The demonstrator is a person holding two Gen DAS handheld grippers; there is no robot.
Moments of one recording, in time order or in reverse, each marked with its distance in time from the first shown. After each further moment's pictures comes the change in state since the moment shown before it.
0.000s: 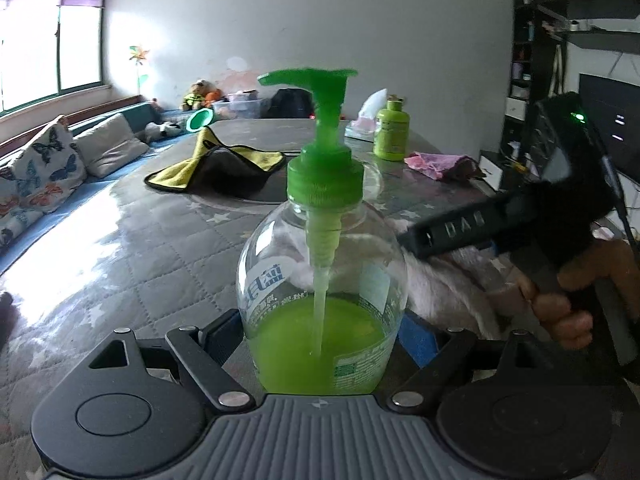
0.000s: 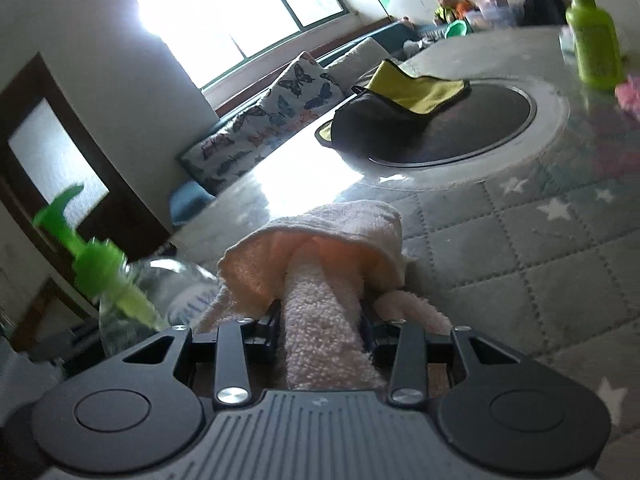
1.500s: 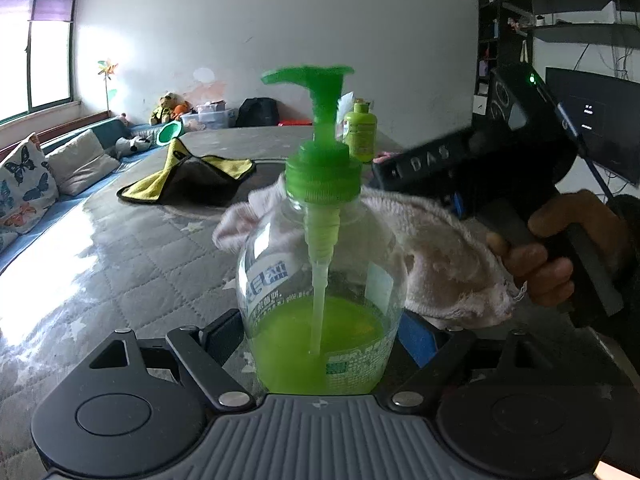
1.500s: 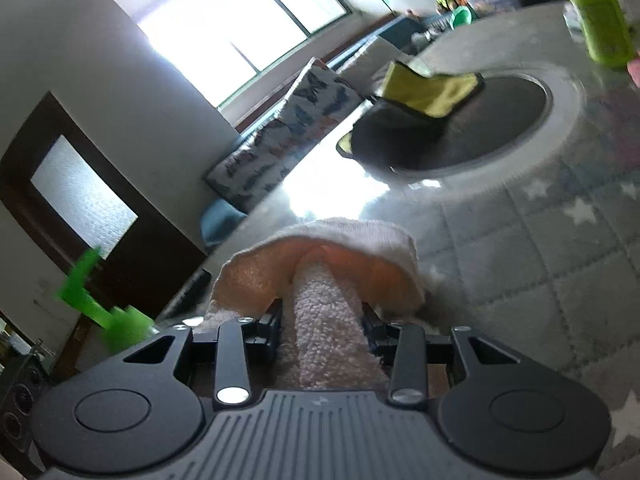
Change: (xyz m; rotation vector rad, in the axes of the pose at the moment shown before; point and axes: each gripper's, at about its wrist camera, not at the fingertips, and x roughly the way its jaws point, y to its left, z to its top) left arm 0.003 0.002 -0.007 0.064 -0.013 -0.094; right arm 0.000 -0.014 0.015 0.115 -0.002 0.126
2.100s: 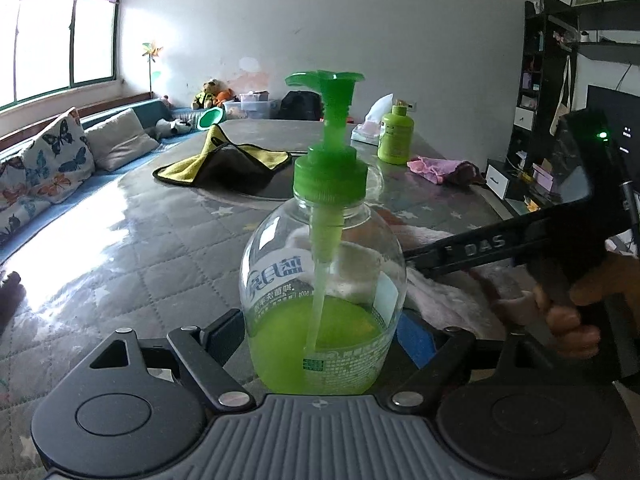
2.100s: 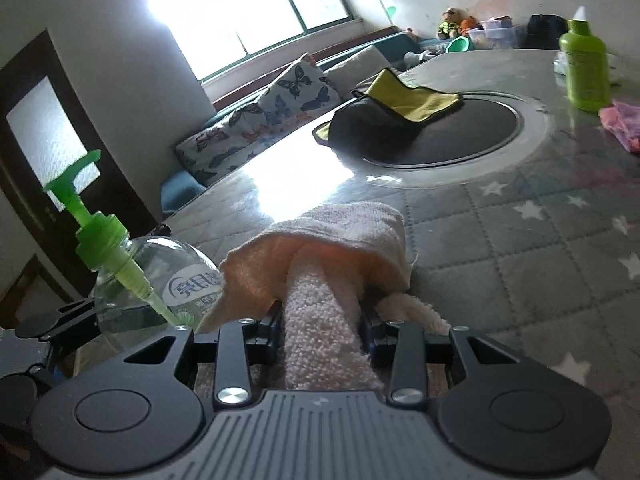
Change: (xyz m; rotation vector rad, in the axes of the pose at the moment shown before) left arm -0.016 -0.008 -0.001 -0.095 0.001 0.098; right arm -0.028 0.023 -0.037 -0.175 -0.015 -0.172
